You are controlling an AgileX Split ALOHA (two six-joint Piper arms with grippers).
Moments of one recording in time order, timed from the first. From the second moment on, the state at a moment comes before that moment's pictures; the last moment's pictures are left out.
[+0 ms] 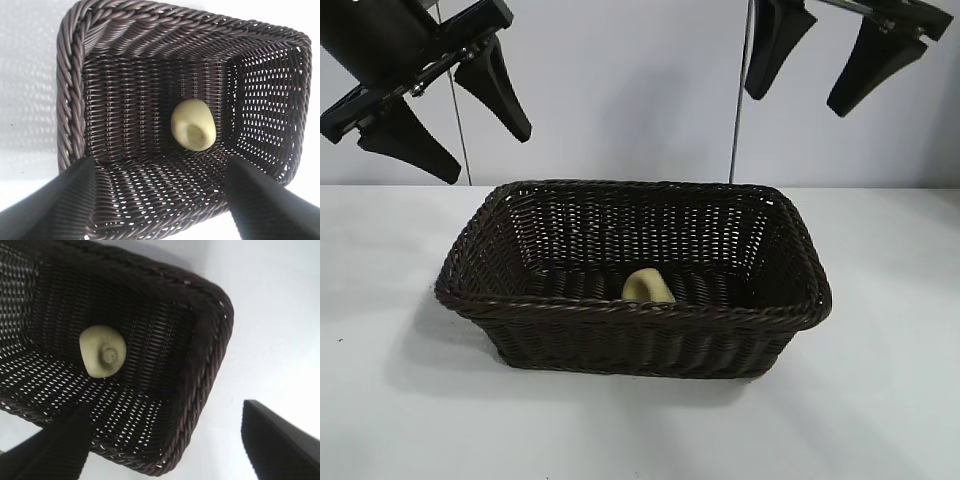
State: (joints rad) left arm -0.26 1.77 -1.35 -0.60 0.90 0.10; right arm 0.22 1.82 -1.66 0.22 1.24 -0.08
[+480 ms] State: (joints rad) left arm -0.26 1.77 -1.35 -0.60 0.89 0.10; right arm 0.22 1.82 -1.64 0.22 1.23 -0.08
